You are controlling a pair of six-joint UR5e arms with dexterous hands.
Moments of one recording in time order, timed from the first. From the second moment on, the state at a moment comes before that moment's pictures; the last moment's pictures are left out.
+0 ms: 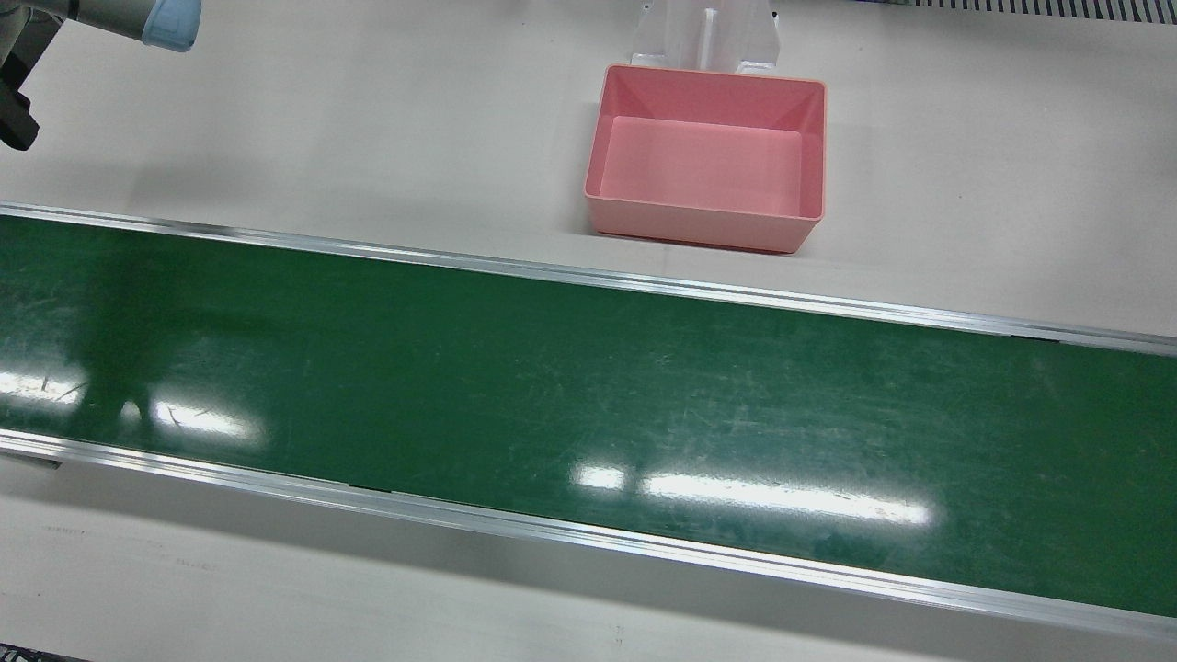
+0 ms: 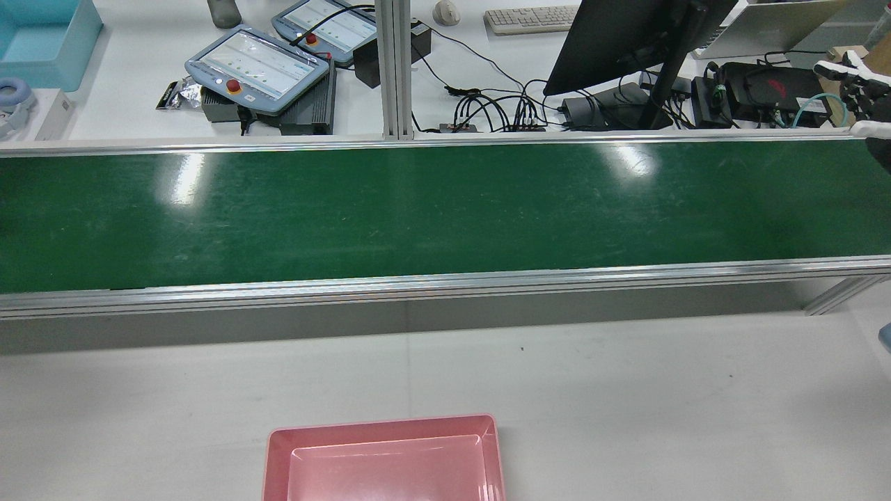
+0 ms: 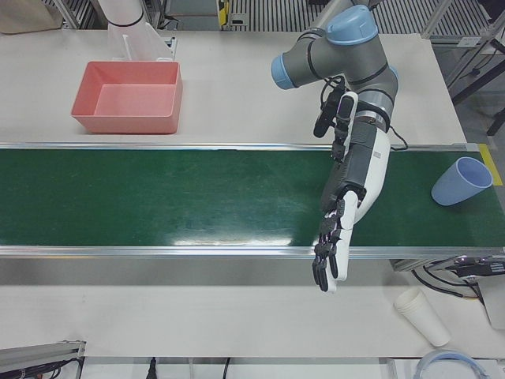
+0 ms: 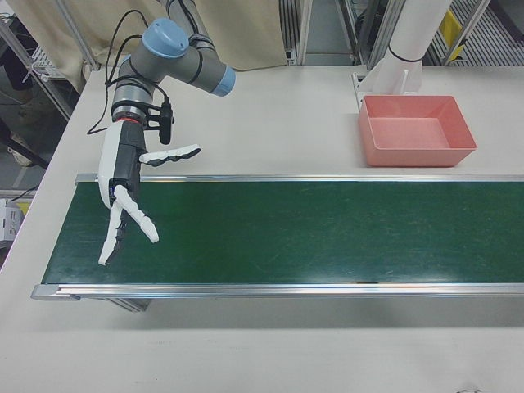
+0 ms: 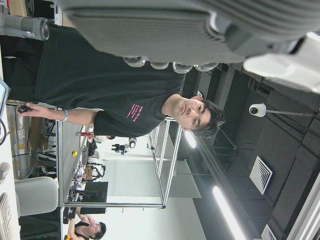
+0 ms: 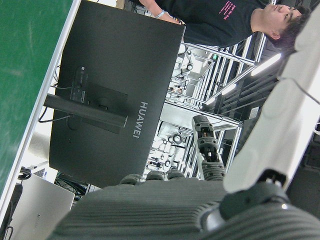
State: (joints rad) left arm -1.27 -1.81 -1.74 -0.02 1.42 -0.02; right arm 1.28 -1.61 1.83 -3.28 -1.34 -0.29
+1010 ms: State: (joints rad) left arm -1.27 -1.81 -1.74 -0.02 1.42 -0.02; right arm 1.28 -1.60 1.70 -3.15 -1.34 -0.31
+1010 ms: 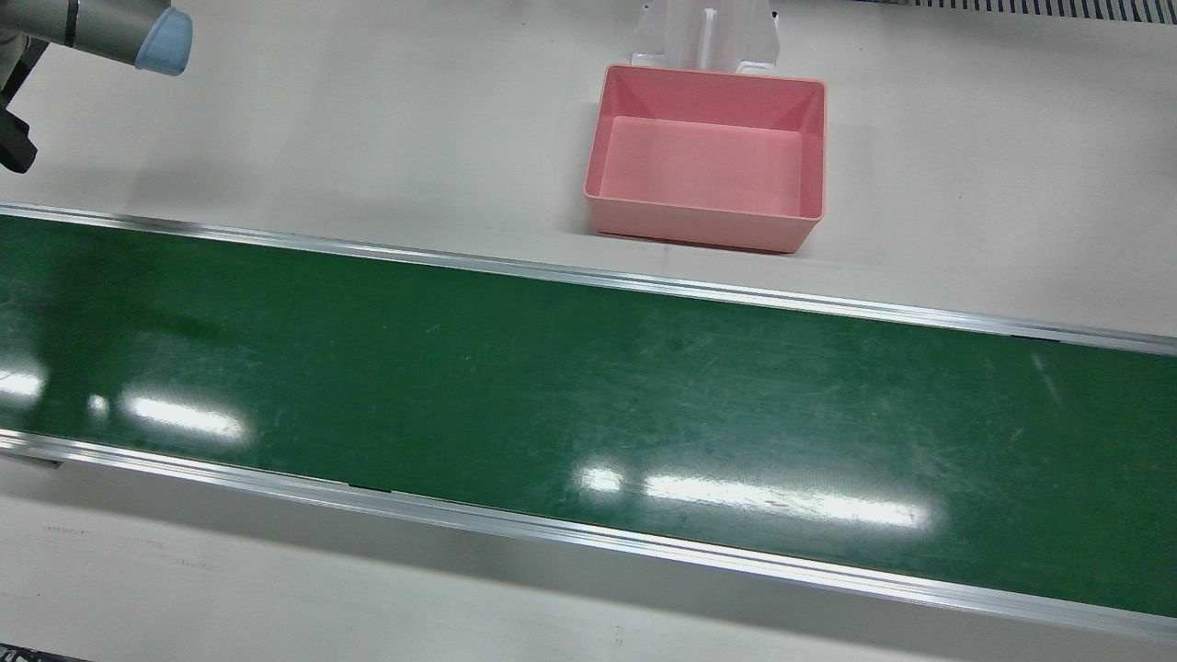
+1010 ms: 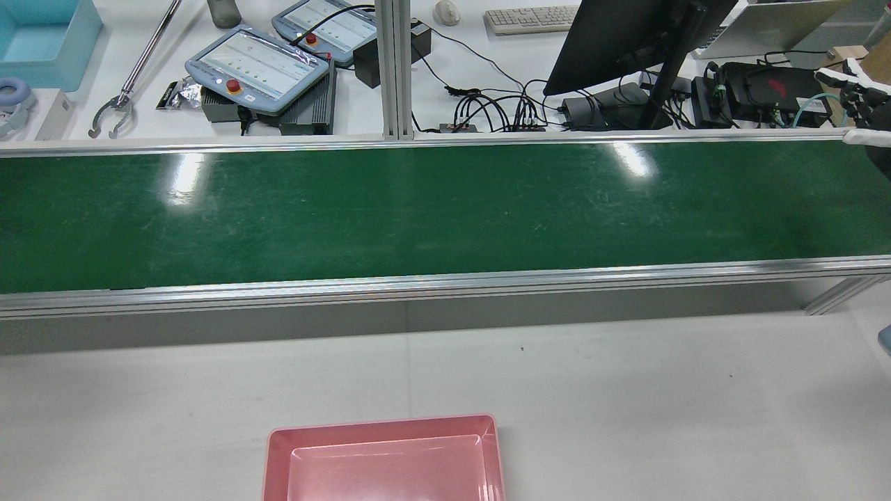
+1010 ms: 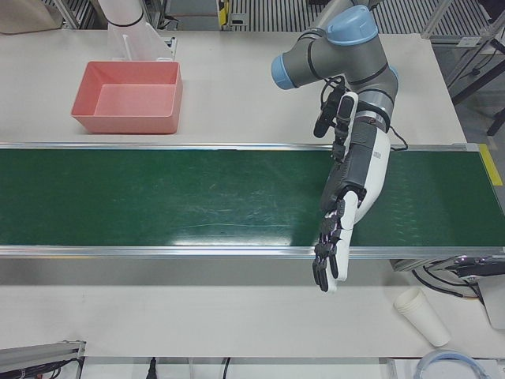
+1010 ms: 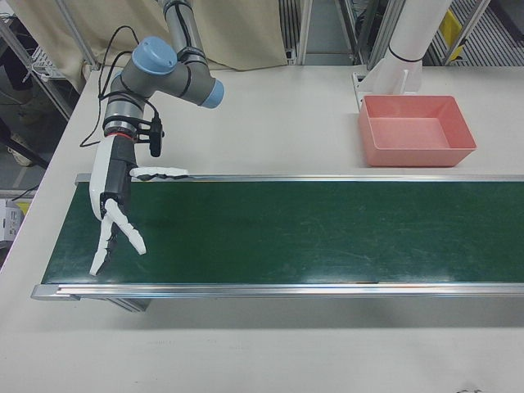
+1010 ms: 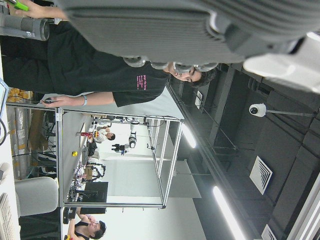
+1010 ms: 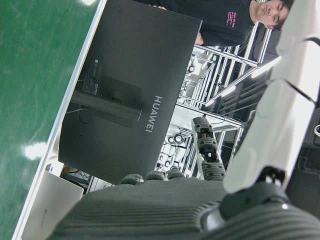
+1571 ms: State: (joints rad) left arm -1.27 -1.81 -1.74 -0.02 1.42 -0.02; right arm 1.25 -1.58 1.67 -3.13 -1.34 -0.32
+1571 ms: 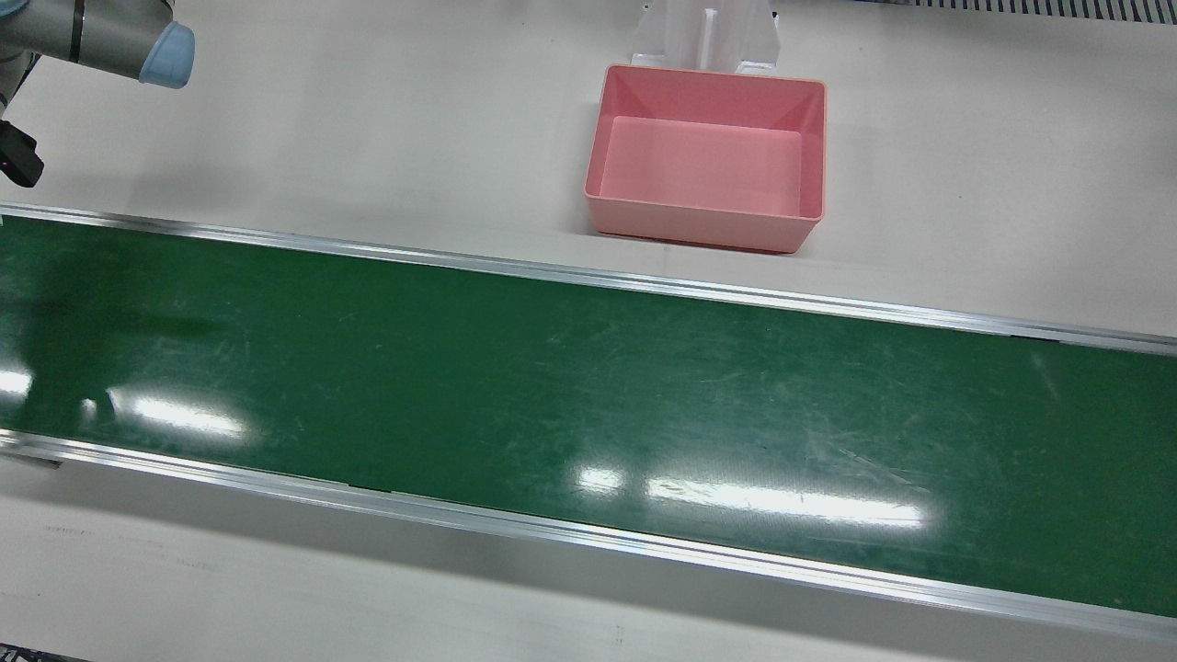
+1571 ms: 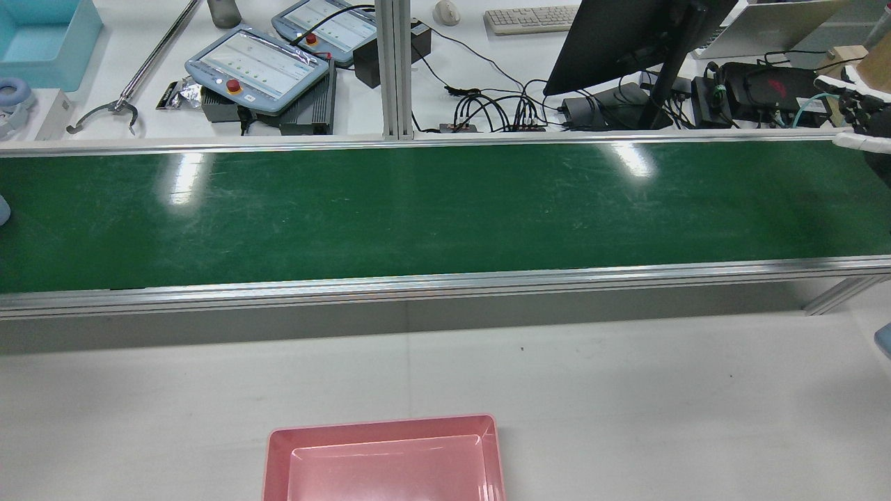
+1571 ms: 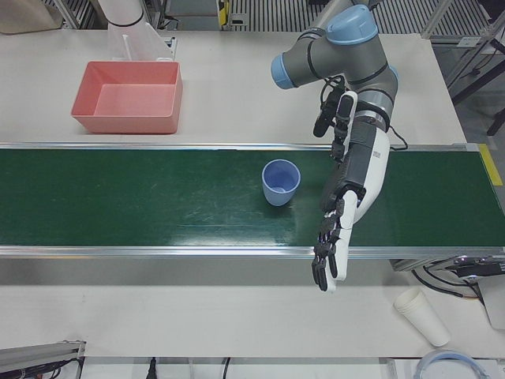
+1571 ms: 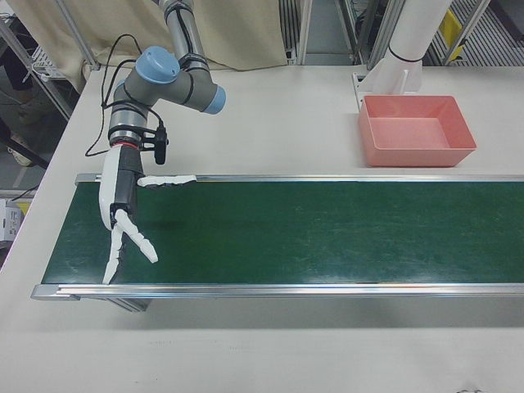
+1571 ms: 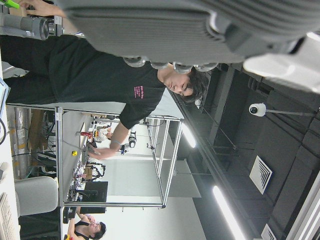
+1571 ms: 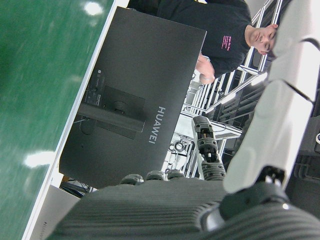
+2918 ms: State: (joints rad) left arm -1.27 -1.81 -1.74 -0.02 1.42 -0.02; right arm 1.26 -1.63 1.71 -3.12 -1.34 -0.31
